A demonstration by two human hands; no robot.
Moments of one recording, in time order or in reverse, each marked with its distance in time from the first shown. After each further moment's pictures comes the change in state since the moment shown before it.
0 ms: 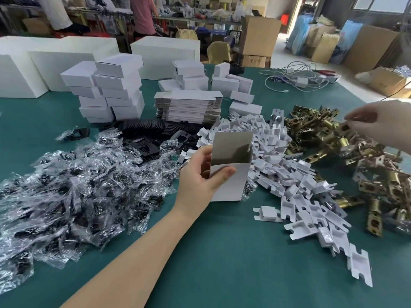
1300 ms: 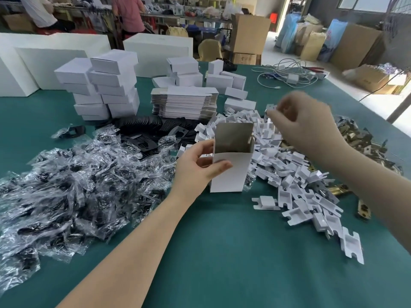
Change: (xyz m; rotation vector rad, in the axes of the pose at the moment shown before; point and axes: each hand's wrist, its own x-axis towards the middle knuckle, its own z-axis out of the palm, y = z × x) left_hand 0.009 -0.005 -0.013 -0.077 -0.100 -0.156; right_hand -0.069 -0.168 0.026 0.278 0.117 -0.192
